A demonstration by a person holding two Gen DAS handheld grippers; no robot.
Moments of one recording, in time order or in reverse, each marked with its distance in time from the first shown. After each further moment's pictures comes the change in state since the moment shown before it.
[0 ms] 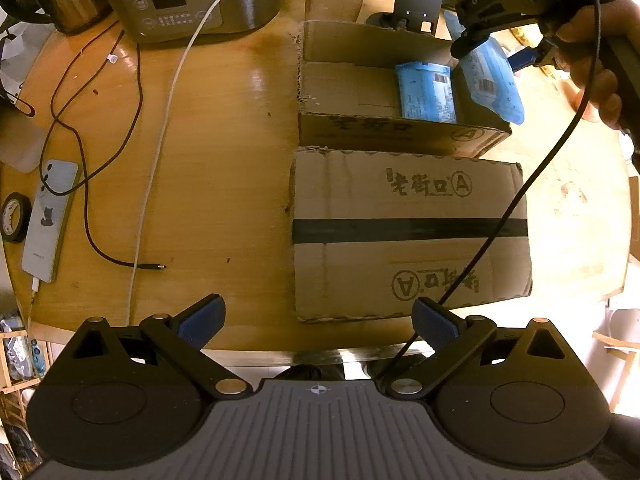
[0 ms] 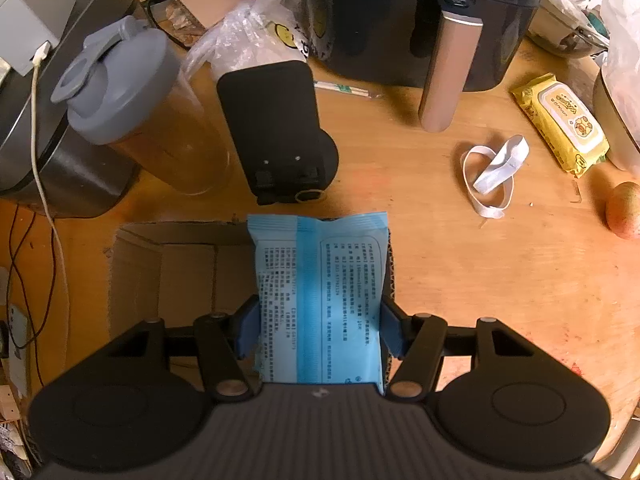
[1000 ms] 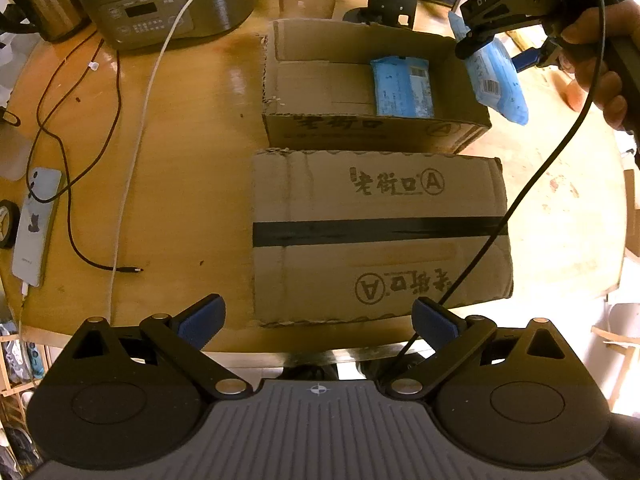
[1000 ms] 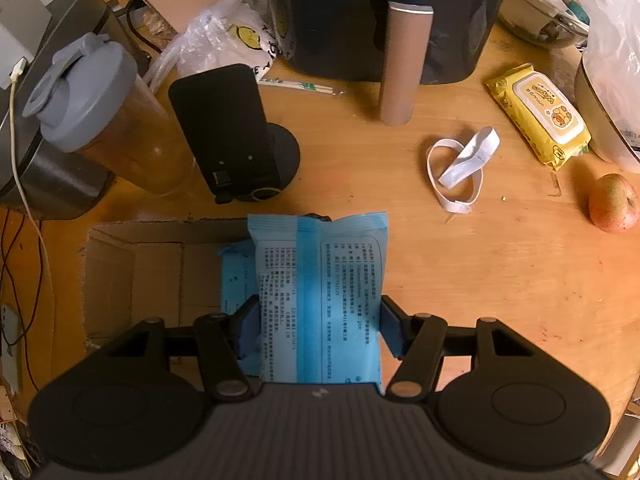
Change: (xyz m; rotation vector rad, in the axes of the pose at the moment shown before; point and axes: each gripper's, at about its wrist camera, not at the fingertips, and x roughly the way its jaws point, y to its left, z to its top) left arm 0.004 -0.029 0.003 0.016 0.009 -0.002; right arm -0.004 -0.036 -0.001 0.020 0.006 -0.011
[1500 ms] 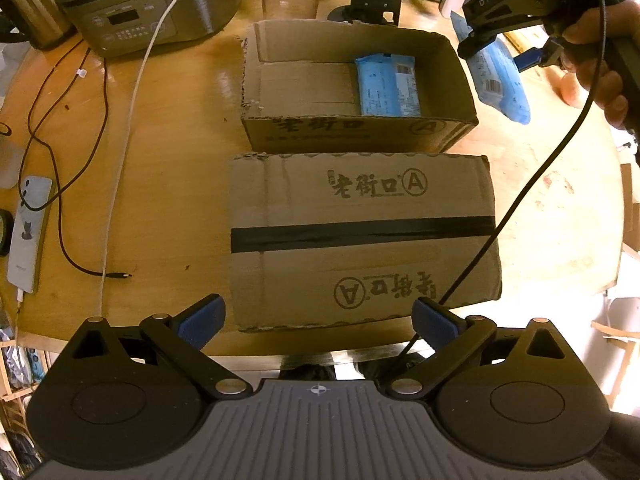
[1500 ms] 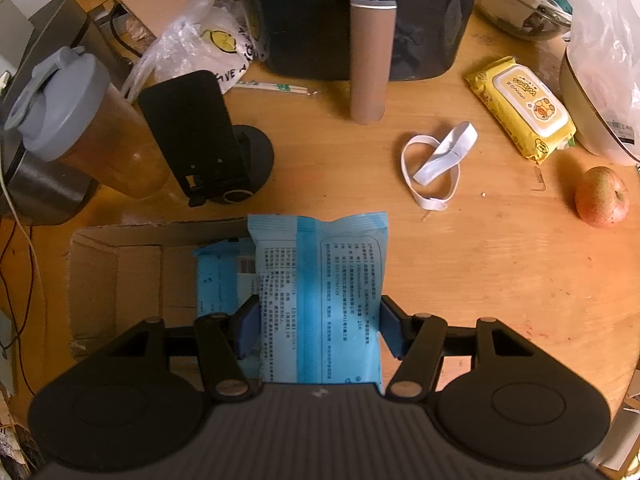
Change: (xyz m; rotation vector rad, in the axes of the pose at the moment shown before) left arm 0.003 -0.016 0.004 0.019 0.005 -0.002; right arm -0.001 -0.021 0.002 0.023 0.002 -0.011
